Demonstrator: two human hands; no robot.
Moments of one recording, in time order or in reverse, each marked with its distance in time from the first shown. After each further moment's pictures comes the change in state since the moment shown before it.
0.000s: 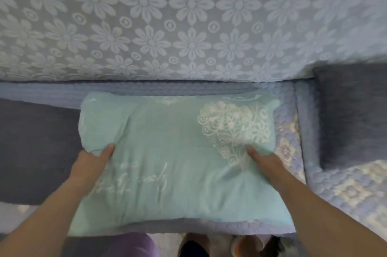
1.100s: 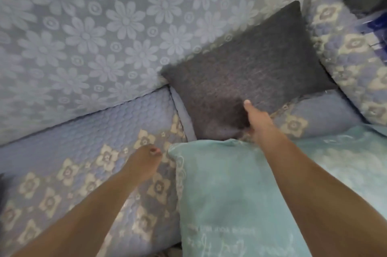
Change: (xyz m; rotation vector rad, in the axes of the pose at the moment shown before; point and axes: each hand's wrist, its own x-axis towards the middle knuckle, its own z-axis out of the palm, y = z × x) left_hand -0.386 0.266 0.327 0.437 -0.405 0.575; right_hand 0.156 0.065 -0.387 0.614 0.121 0.031
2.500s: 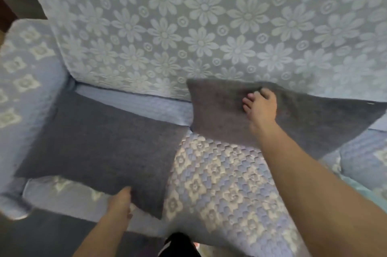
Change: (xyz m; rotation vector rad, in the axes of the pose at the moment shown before) left_hand -0.075 -0.638 -0.277 -1.326 0.302 -0.961; right_hand -0.400 0.048 0.632 -0.023 -0.237 -0.325
